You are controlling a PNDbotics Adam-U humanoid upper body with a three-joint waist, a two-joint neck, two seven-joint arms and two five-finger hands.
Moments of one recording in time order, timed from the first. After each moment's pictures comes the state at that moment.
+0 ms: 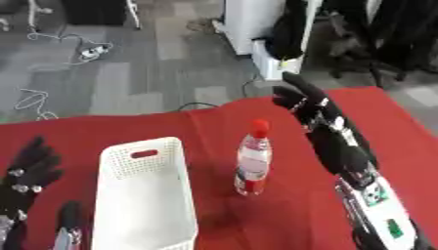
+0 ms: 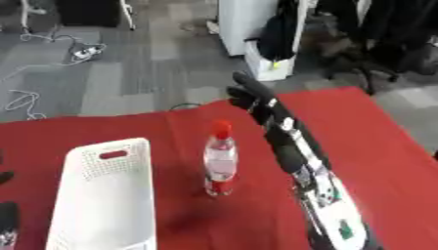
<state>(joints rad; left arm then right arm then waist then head) -0.35 0.21 -0.19 -1.84 -0.38 -0.29 0.26 -0.56 -0.37 -0.07 -1.72 -0.15 -0.52 0.44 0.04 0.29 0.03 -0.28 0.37</state>
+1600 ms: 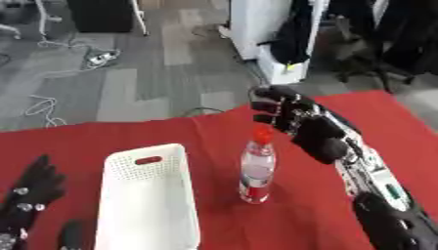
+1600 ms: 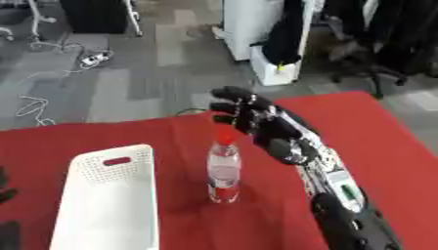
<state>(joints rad) -0.33 0.20 -0.20 -1.84 -0.37 -0.29 0.23 -0.71 -0.49 -0.06 -1.49 -0.60 -0.17 0.90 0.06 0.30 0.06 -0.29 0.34</state>
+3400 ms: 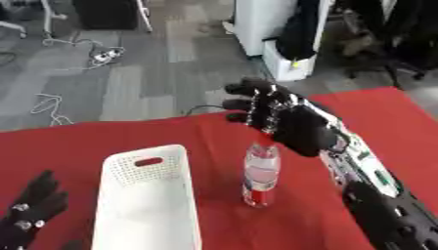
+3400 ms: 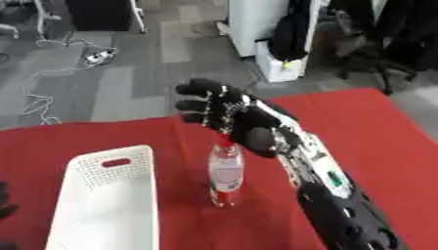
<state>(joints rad) -0.32 0.19 -0.22 -1.86 -0.36 -0.30 0.18 -0.78 -0.56 0.06 -1.58 -0.77 -0.01 0.91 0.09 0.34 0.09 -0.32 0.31</state>
